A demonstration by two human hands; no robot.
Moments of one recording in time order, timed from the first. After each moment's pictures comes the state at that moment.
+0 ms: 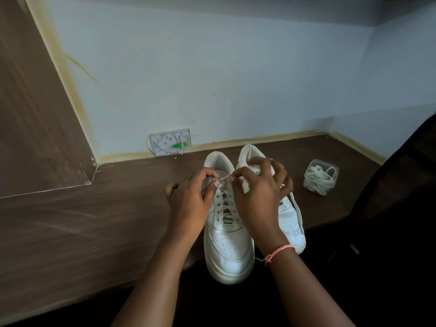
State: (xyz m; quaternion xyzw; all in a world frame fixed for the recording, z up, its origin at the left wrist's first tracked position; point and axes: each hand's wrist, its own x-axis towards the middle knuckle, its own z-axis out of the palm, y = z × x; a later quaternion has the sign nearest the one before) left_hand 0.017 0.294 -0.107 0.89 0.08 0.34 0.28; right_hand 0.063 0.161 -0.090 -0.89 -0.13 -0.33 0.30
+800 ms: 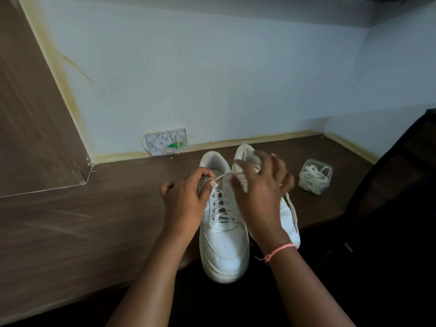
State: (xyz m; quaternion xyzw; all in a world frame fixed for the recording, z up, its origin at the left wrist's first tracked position) left_hand 0.020 0.293 -0.108 0.89 0.09 0.35 0.29; right_hand 0.068 0.151 -0.091 -0.89 -0.15 -0.35 0.24
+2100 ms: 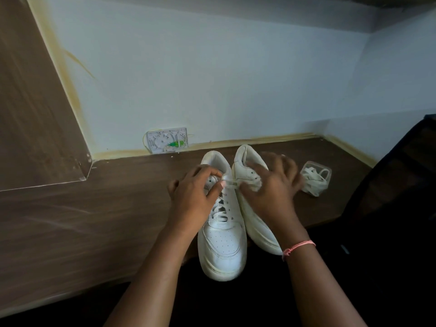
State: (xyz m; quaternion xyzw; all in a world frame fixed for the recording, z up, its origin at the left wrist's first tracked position) left_hand 0.020 0.285 -0.096 0.91 0.07 0.30 0.28; right_hand 0.073 0.122 -0.073 -0.93 -0.16 -0.23 0.24
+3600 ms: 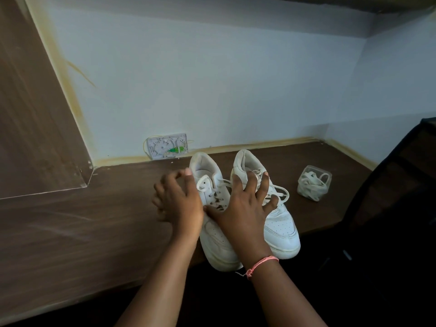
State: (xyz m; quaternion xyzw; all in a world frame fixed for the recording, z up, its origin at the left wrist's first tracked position) left_hand 0.028 0.269 -0.094 0.72 0.37 0.36 0.47; right_hand 0.044 0.170 -0.098 -0.96 -0.12 -0.15 0.21
